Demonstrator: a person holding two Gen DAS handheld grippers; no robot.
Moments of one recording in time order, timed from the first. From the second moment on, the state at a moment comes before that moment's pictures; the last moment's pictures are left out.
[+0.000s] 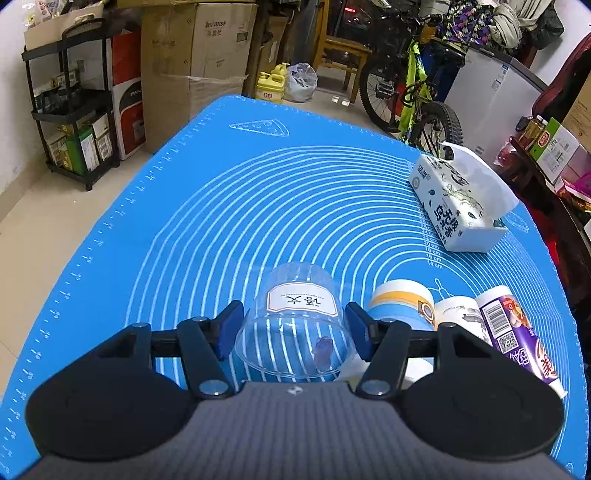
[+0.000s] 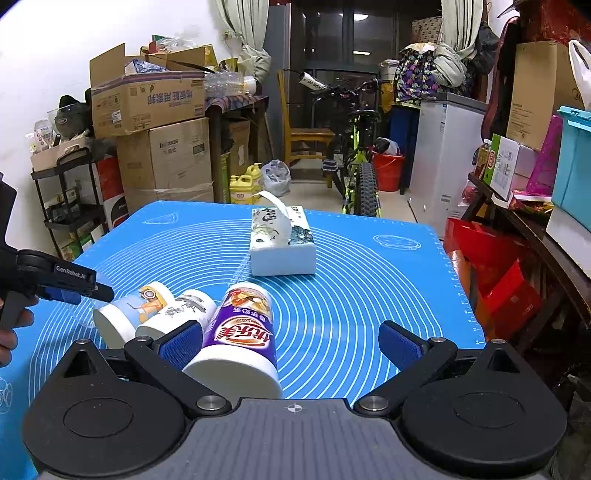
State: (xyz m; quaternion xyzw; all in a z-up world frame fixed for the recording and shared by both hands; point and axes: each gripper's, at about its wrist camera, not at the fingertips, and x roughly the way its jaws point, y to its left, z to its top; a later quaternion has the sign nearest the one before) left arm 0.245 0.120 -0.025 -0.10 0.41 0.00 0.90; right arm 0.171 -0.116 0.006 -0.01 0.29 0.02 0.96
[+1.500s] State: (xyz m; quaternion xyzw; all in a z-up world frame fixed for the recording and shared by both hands) left arm 0.118 0.013 -0.049 -0.05 0.46 -0.14 0.88; right arm 0.099 -0.134 -0.024 -0.01 0.36 0.03 0.93
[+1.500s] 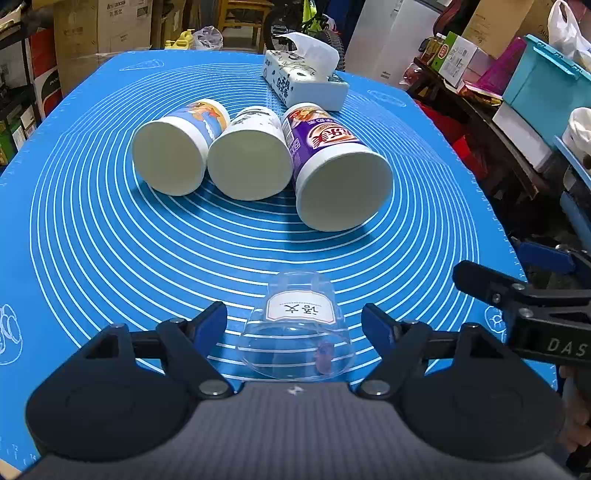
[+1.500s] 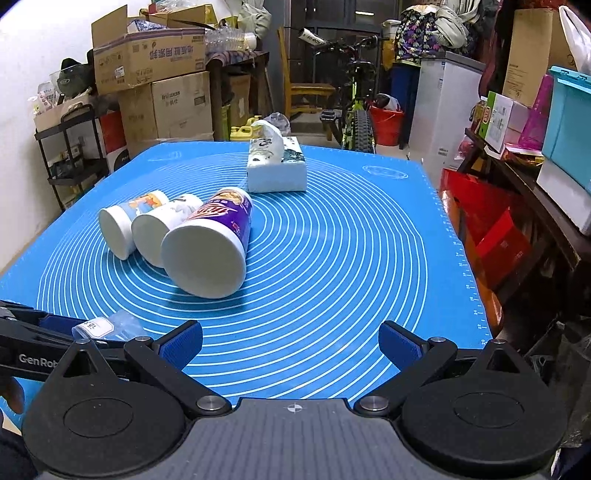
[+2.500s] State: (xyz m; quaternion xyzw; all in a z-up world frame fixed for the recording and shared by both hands) left arm 0.100 0.127 -0.018 -0.07 0.38 0.01 0.92; right arm 0.164 -0.078 -0.035 0.15 0.51 0.12 0.84
